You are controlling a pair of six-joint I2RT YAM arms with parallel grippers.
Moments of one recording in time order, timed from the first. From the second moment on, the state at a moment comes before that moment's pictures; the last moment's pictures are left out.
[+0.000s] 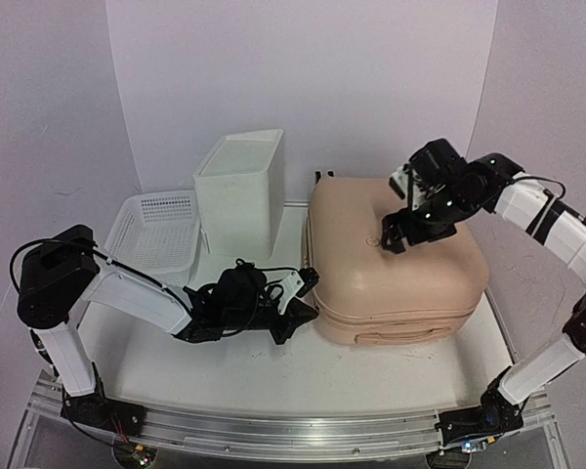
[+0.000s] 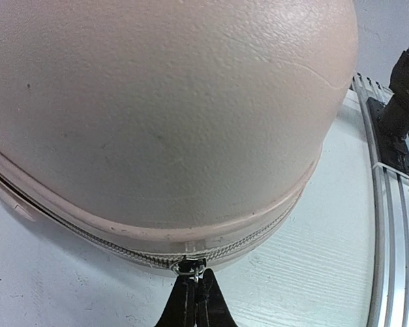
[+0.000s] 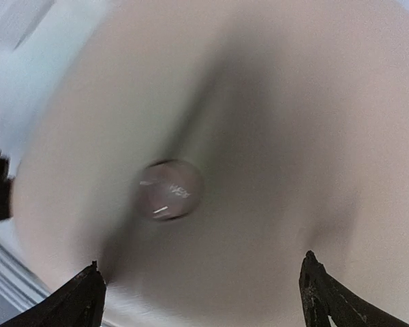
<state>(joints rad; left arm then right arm) -1.10 1.78 0.85 0.53 0.13 -0.03 0.72 1.46 1.48 -1.07 0.14 0.17</state>
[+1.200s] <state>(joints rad) -0.89 1.79 1.03 0.20 0.04 -0.25 0.65 1.14 1.03 -0.89 -0.20 0.56</state>
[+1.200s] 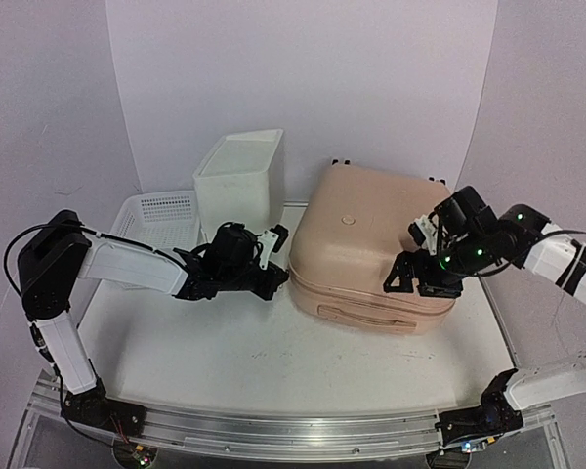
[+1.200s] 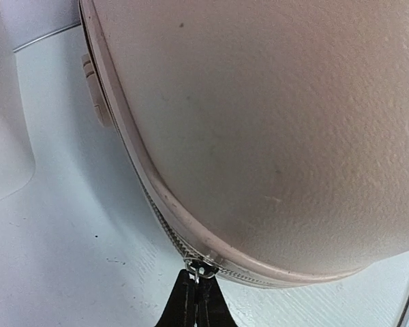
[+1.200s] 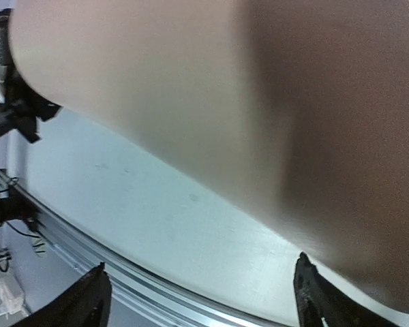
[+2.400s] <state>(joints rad) -0.87 1.72 0.98 0.16 0.11 -0.31 -0.04 2.38 2.39 -0.69 -0.52 0.23</state>
